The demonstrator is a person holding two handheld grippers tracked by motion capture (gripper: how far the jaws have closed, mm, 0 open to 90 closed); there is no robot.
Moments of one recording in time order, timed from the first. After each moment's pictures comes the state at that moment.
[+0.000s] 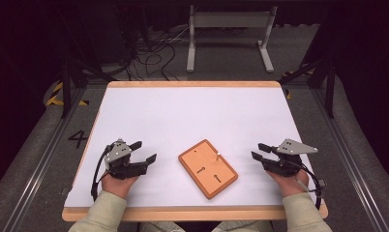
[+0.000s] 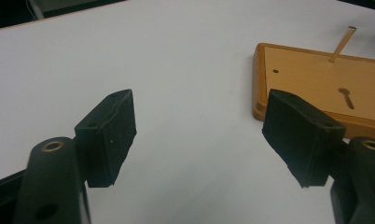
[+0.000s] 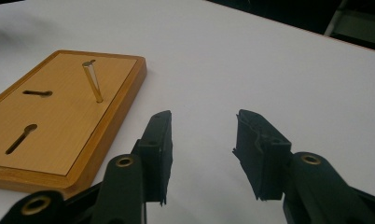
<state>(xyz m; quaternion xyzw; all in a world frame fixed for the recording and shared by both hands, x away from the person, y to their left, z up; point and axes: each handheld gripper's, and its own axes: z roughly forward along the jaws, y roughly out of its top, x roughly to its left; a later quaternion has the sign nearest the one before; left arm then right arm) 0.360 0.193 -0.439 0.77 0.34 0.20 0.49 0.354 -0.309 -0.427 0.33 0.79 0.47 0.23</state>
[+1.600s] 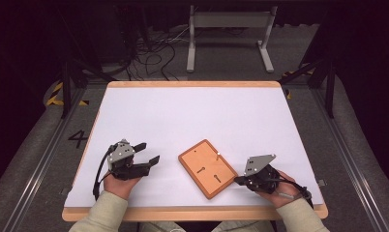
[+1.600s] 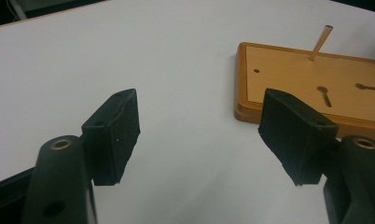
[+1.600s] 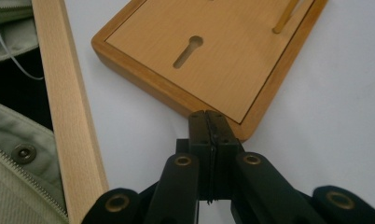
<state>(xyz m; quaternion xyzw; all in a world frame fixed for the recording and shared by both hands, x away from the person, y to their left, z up) 0.357 0.185 -0.435 0.79 0.33 0.18 0.49 0.325 -0.235 -0.422 0.17 0.93 0.30 0.09</state>
